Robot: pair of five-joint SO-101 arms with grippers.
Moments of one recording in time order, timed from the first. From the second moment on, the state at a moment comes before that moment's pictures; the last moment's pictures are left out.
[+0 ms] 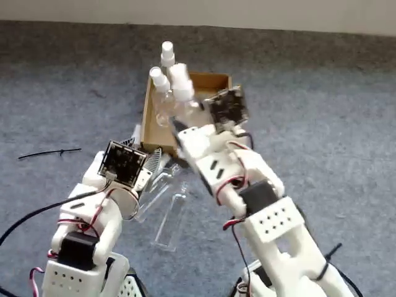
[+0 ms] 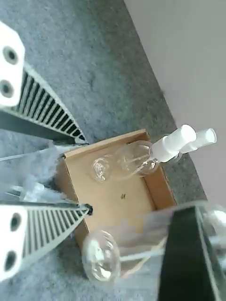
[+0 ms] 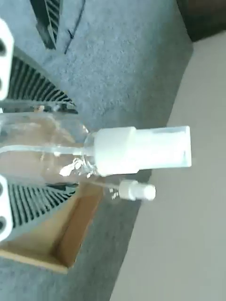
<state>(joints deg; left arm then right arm) 8.0 -88.3 71.6 48.3 -9.2 -34.8 -45.8 47.6 21.9 2.2</state>
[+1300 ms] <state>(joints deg) 4.5 -94.2 75.8 43.6 -6.4 -41.3 -43.6 46.1 21.2 -2.6</state>
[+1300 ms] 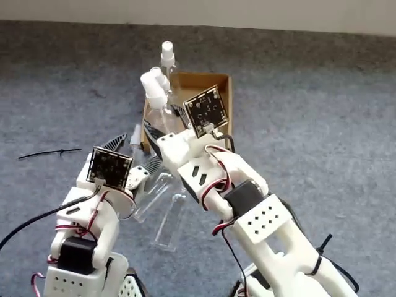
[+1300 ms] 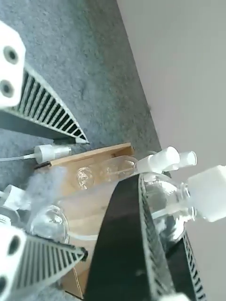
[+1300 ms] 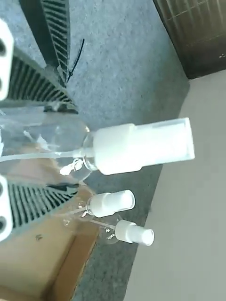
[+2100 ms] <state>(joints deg) 0.7 -94.2 79.3 39.8 -6.4 -36.0 -34.5 44.6 13.7 0.5</state>
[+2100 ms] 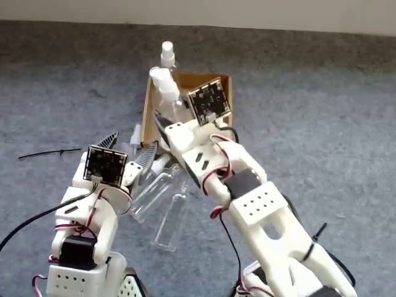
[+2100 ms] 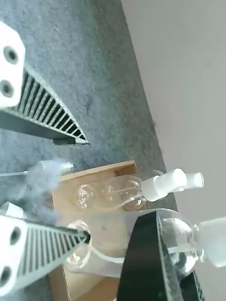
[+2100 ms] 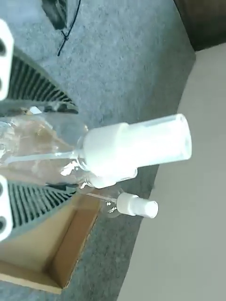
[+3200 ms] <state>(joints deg) -13.1 -94.1 79.3 35.1 -6.4 -35.6 -19.0 53.9 -14.5 1.0</state>
